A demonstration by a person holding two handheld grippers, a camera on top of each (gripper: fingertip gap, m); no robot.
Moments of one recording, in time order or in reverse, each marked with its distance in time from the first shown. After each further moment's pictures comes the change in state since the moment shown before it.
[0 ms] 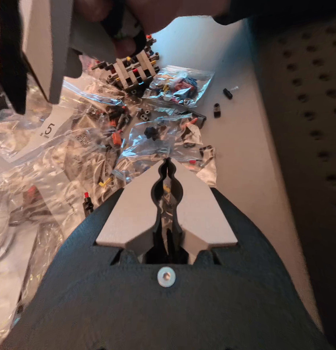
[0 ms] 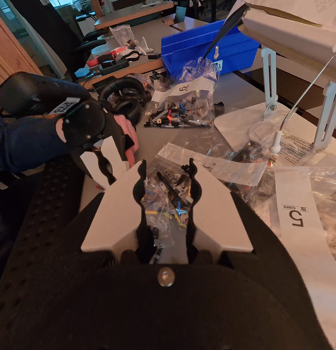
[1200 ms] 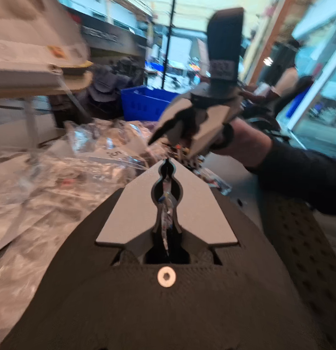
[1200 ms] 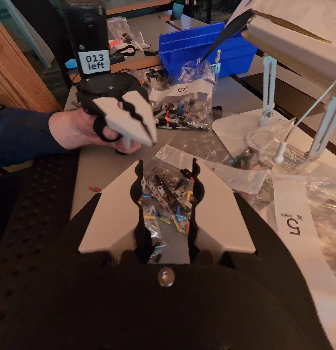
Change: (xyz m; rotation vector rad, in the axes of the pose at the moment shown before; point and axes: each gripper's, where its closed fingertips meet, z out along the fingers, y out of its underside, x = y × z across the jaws) left arm -0.084 -0.042 -0.058 0.538 -0.168 -0.543; right arm -0.004 -0.003 0.009 -0.013 0.044 -0.059
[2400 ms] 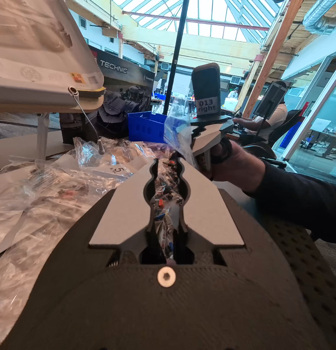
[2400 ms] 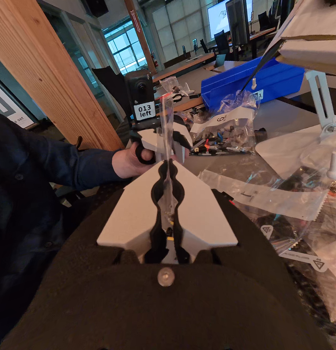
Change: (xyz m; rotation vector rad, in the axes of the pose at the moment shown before) left arm -0.006 -0.019 -0.003 0.154 -0.022 -0.052; right arm -0.025 -0.025 -0.009 0.211 -0.281 0.180
